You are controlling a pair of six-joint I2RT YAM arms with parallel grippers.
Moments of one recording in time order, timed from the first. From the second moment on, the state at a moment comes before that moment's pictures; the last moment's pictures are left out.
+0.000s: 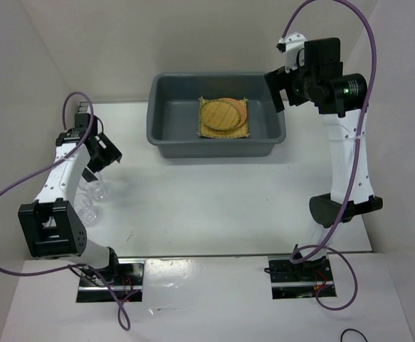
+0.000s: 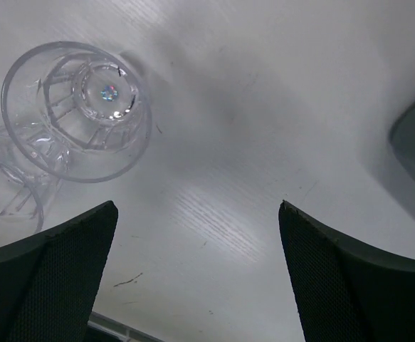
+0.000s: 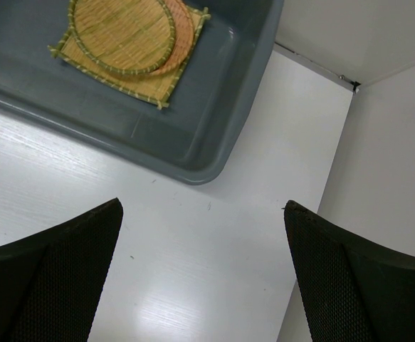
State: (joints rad) left arm 0.12 1.47 1.31 -0.94 -0.18 -0.66; right arm 0.24 1.75 2.48 -1.31 0.06 -0.28
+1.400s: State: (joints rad) left arm 0.30 1.65 1.37 -0.80 -0.08 -0.44; right arm 0.24 1.63 2.35 -1.31 0.10 -0.28
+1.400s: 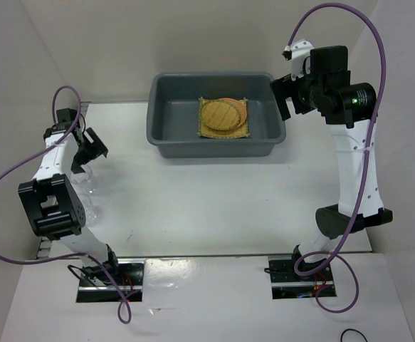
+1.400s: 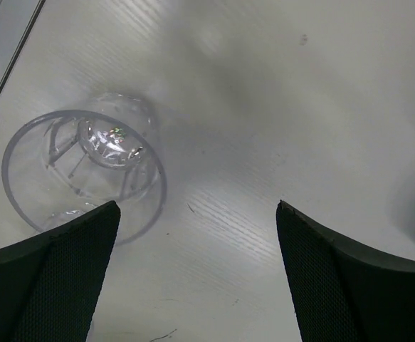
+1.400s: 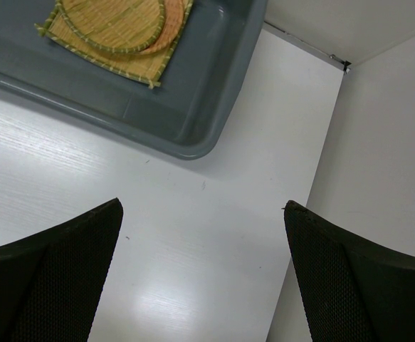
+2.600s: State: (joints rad) left arm 0.15 1.79 1.89 -0.34 0.72 -0.69; right arm 0.24 1.66 2.38 -1.31 0.12 -0.28
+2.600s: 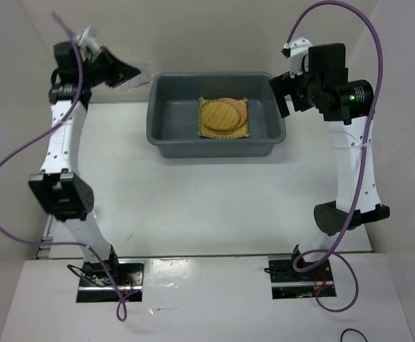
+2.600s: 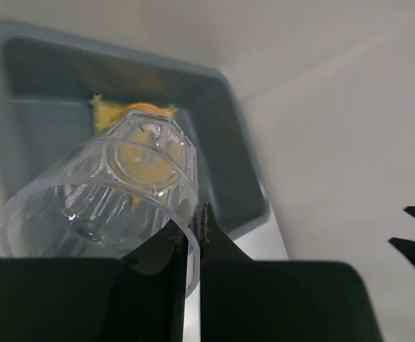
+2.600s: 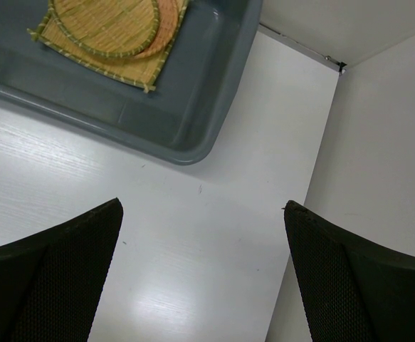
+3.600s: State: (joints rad) left arm -0.33 2.68 2.89 -1.28 0.02 -0.40; right arm 0.24 1.57 2.27 -1.31 0.18 -0.30
